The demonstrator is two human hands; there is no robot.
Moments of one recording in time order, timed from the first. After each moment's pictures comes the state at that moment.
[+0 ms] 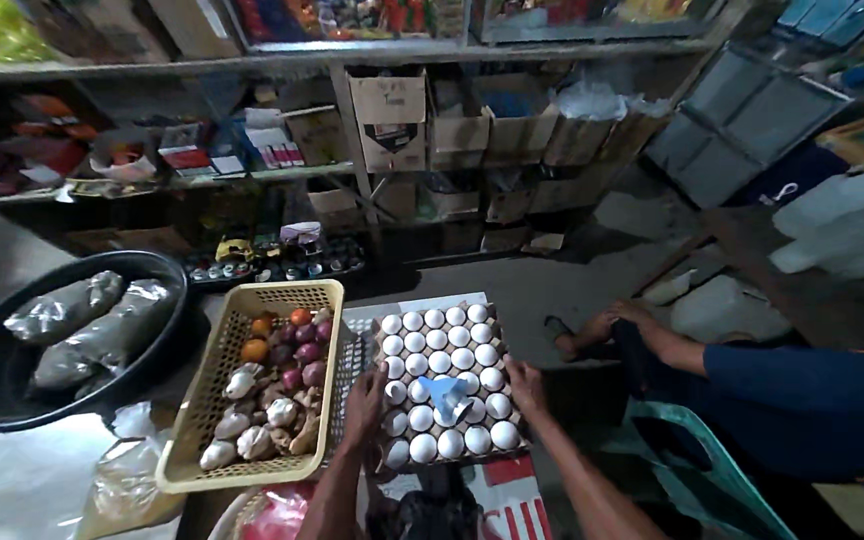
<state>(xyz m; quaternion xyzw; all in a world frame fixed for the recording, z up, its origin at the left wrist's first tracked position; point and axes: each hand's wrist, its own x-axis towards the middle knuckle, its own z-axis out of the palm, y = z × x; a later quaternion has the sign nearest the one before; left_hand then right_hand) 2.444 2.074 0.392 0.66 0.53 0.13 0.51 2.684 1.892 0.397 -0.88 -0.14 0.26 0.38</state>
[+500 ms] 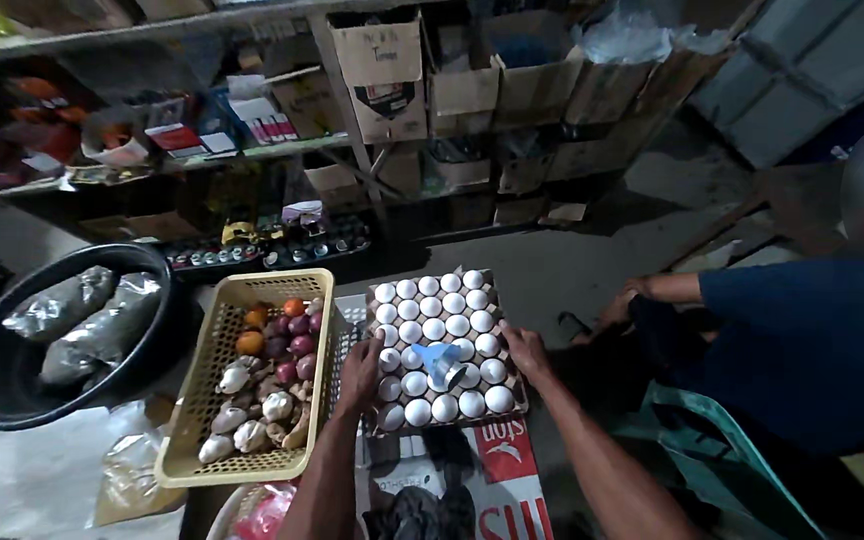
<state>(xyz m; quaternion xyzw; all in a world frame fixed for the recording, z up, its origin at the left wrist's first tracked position) 2.480 2.106 0.395 0.67 0.55 0.11 0.48 2.733 1.926 0.394 -0.85 -0.20 0.33 0.36</state>
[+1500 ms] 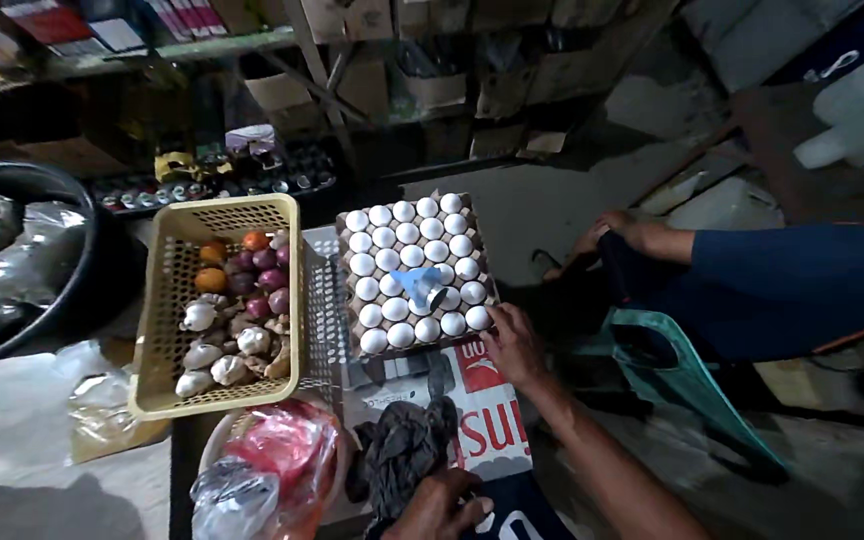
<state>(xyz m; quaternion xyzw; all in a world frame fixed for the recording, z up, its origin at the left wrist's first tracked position) 2.362 1.837 0.405 0.74 0.17 -0.14 0.63 2.638 1.825 0.400 -0.87 -0.41 0.17 0.21</state>
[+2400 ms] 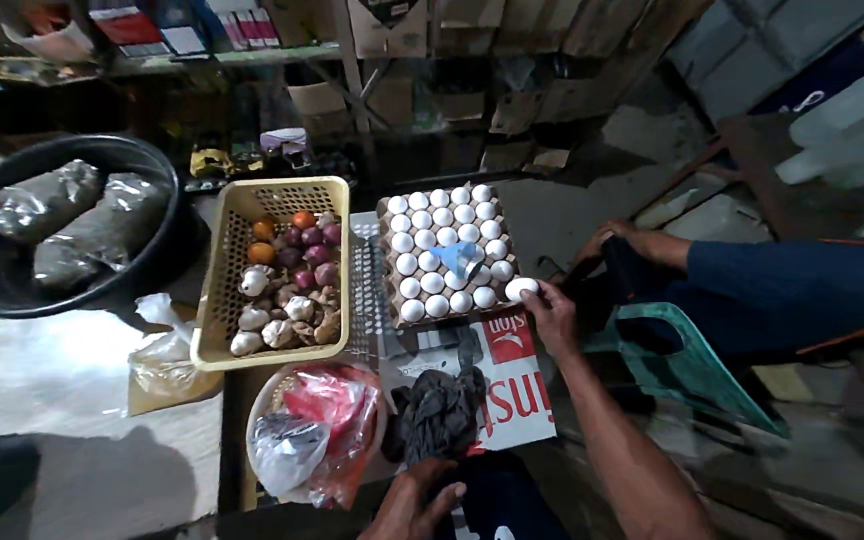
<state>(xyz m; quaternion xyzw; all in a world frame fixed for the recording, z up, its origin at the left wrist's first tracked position) 2.254 1.858 0.408 0.76 0.22 -0.04 0.61 2.620 1.822 0.403 -0.79 -0.24 0.16 0.54</state>
